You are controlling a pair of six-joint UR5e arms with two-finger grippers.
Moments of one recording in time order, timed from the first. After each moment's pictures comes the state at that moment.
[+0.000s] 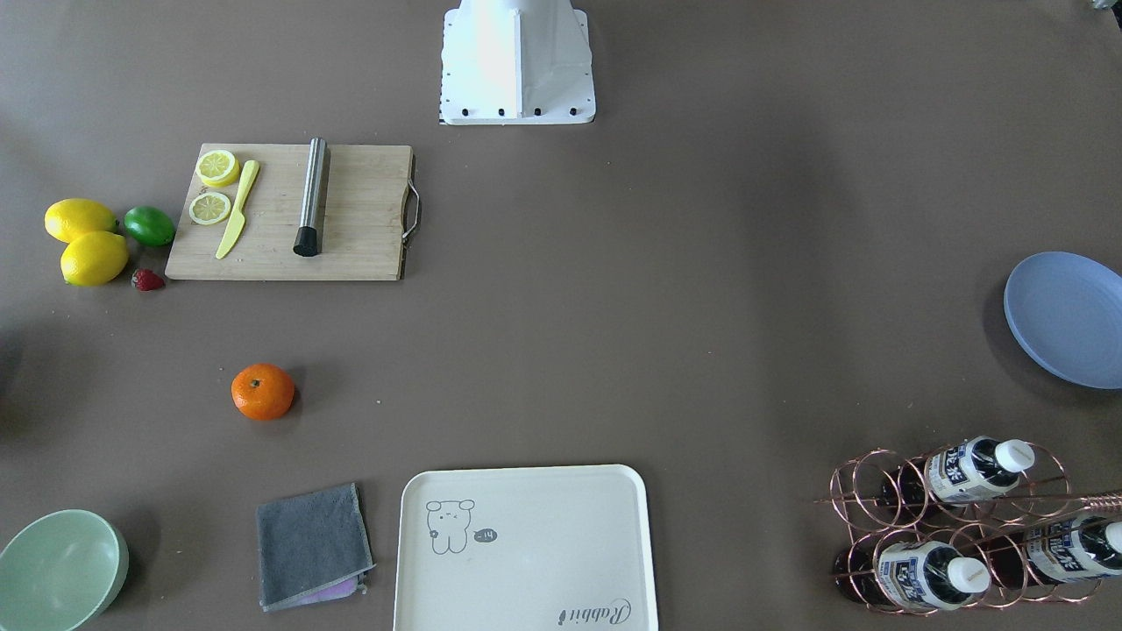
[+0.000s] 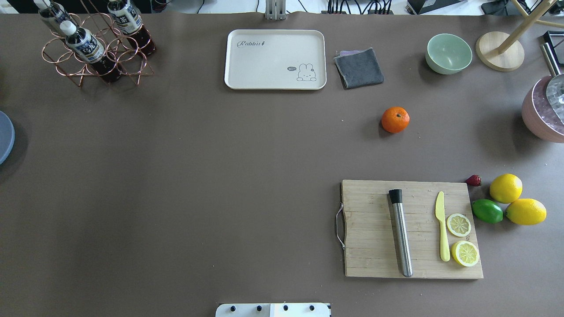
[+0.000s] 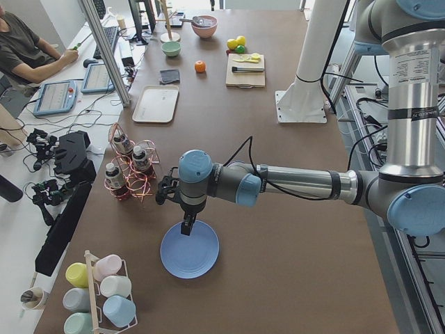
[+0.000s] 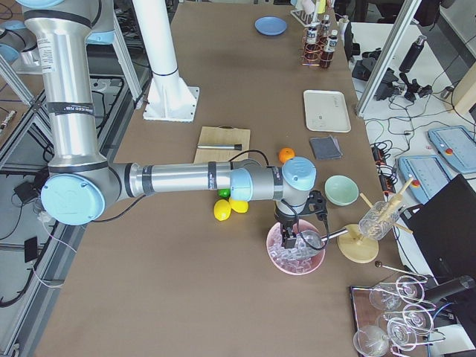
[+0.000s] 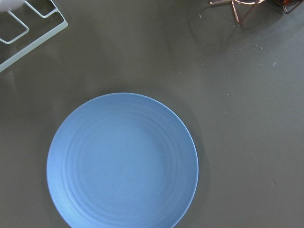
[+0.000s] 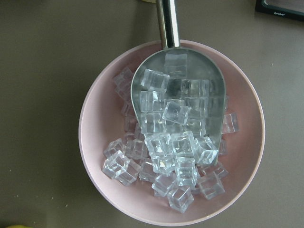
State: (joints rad) left arm -1.53 -1.49 -1.72 -1.76 -2.35 -0.03; right arm 1.49 -1.50 1.59 -1.58 2.30 -0.06
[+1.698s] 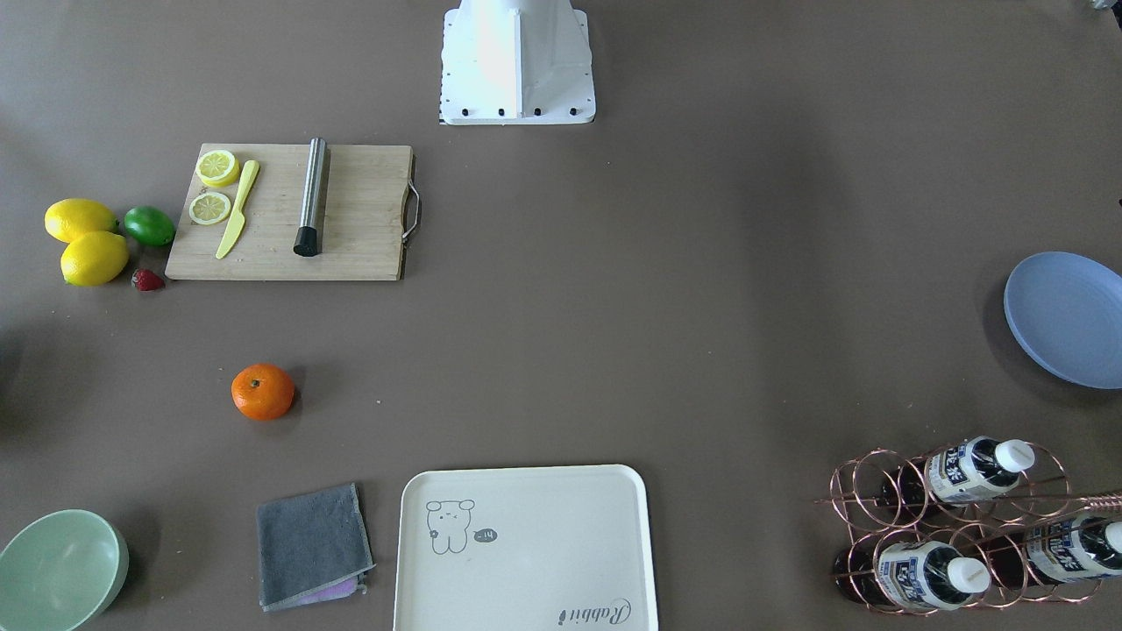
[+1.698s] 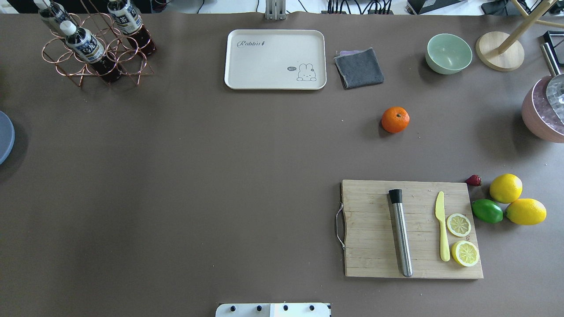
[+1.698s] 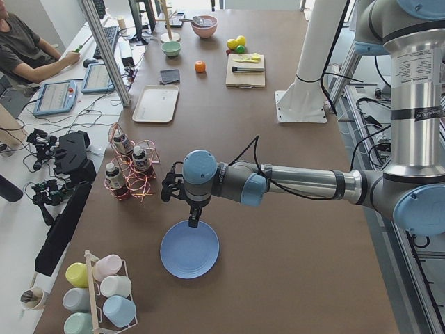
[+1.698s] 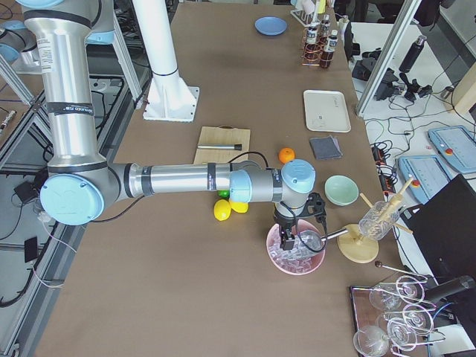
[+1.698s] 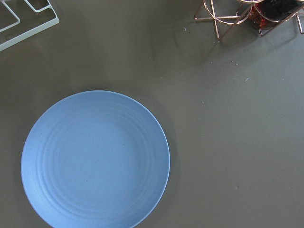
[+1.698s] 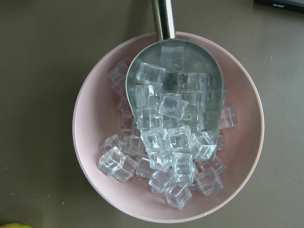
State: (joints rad) left arm -1.54 -1.46 -1.74 -1.77 -2.47 -0.12; right arm 1.49 -1.50 1.58 -1.58 2.30 -0.06
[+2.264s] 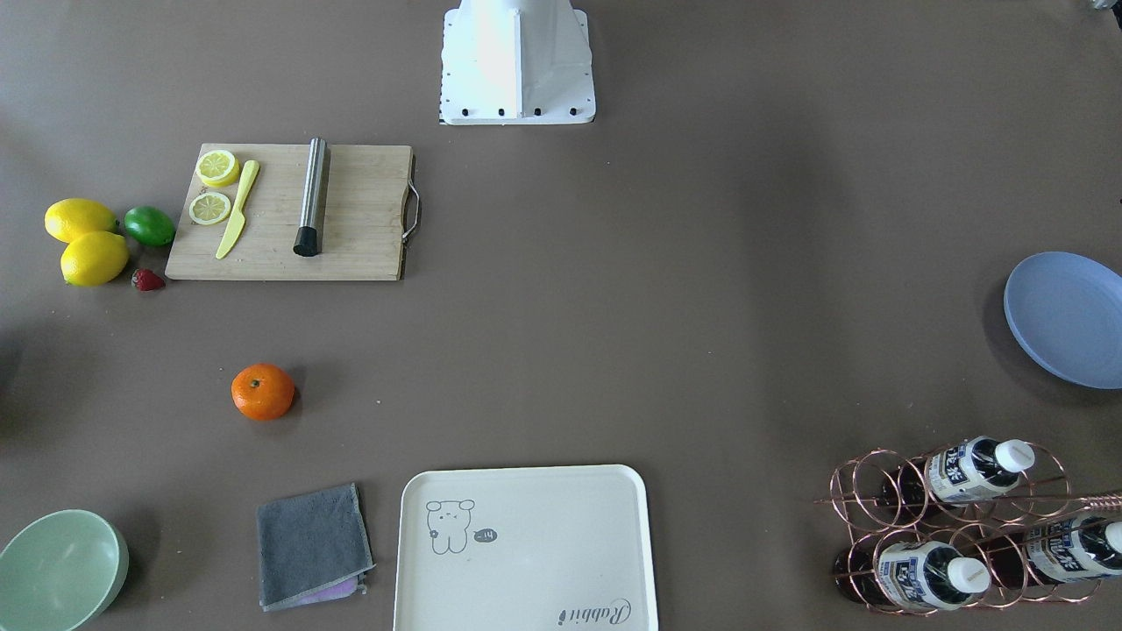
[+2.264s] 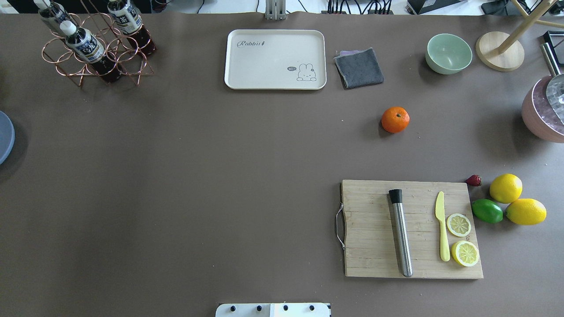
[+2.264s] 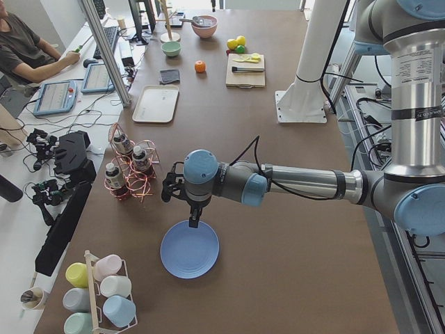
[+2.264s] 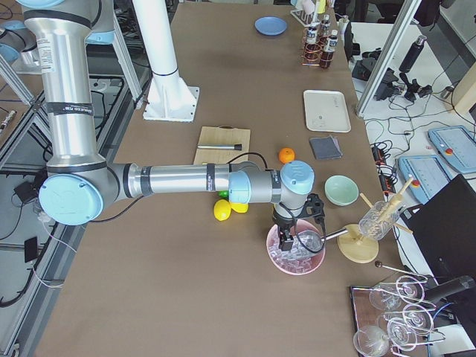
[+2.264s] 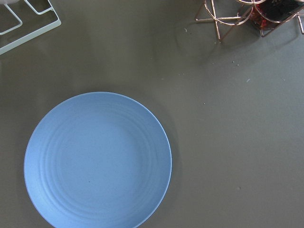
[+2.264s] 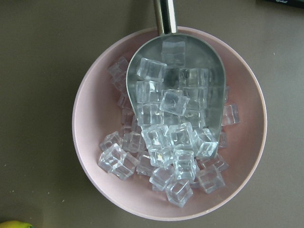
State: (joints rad) left arm -1.54 -1.46 -1.75 -1.79 -2.47 -0.11; right arm 1.49 -1.51 1.58 -1.58 2.30 -0.07
